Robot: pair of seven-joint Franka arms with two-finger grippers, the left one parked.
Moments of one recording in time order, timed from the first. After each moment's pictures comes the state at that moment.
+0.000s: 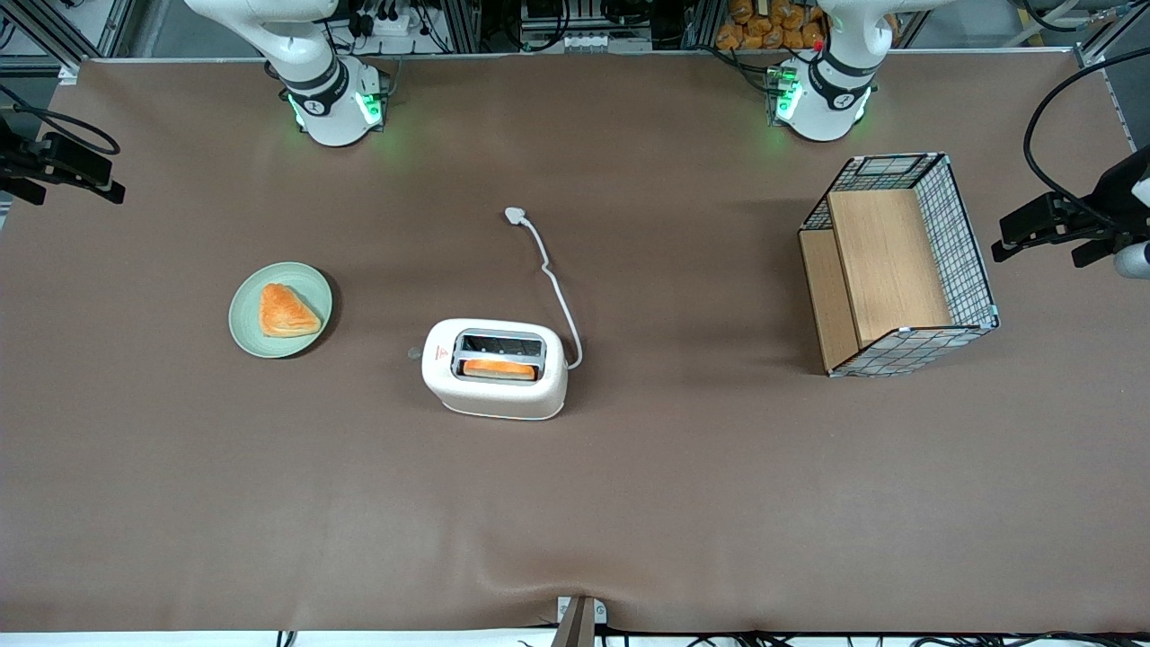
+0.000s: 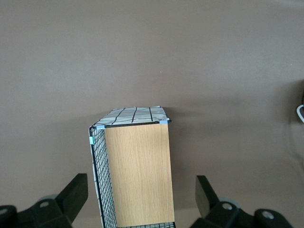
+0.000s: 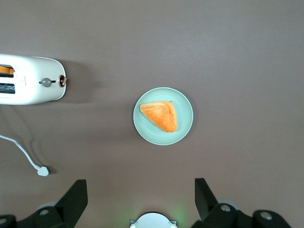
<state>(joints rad) -0.03 -0.05 -0.04 -1.53 0.03 1.39 -0.05</state>
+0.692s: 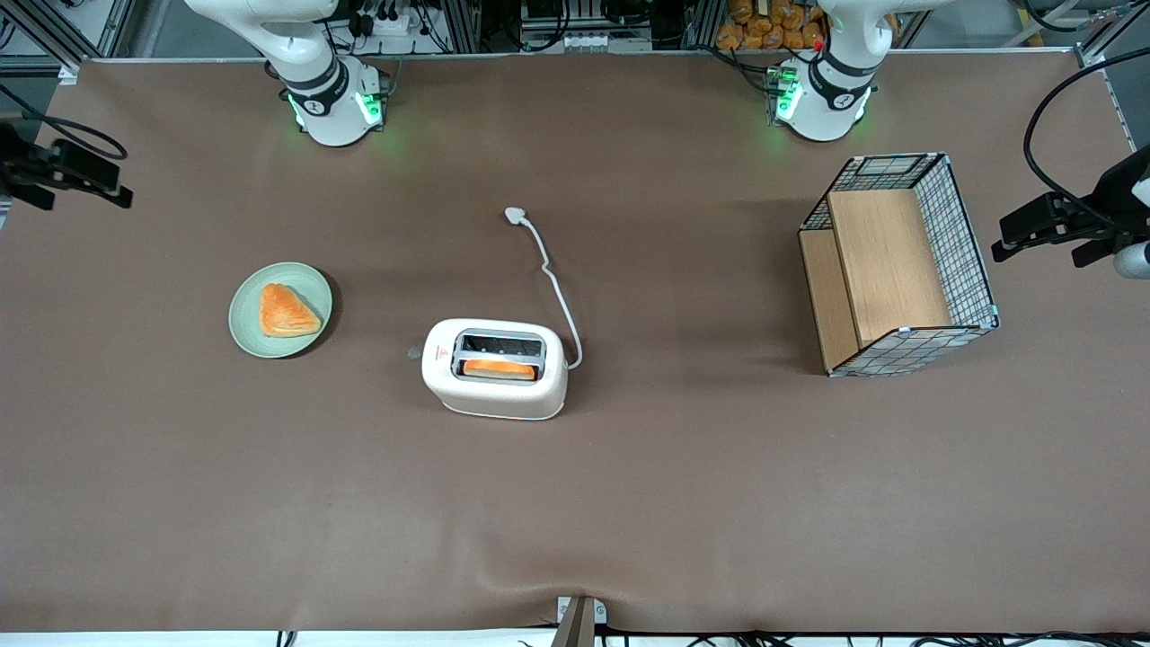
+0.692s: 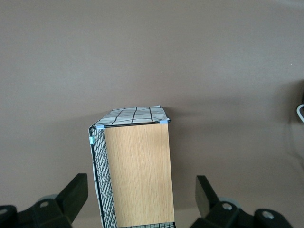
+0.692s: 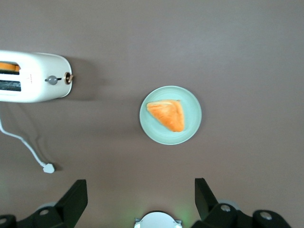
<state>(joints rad) -0.03 -0.01 -0.03 -1.52 0.08 1.39 -0.05</state>
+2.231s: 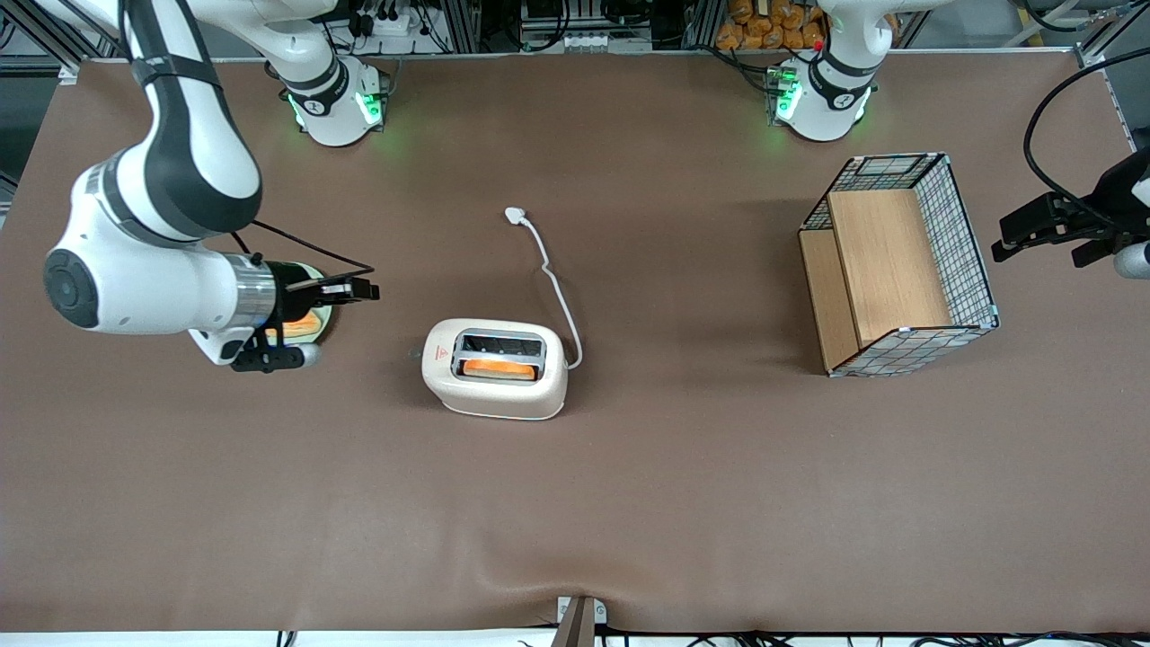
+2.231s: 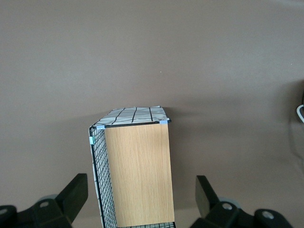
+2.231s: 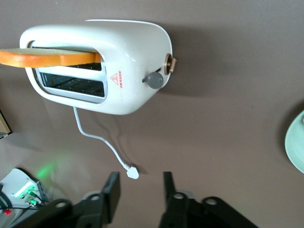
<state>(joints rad) 0.12 0.30 0.09 -1.65 0.41 1.67 0.09</state>
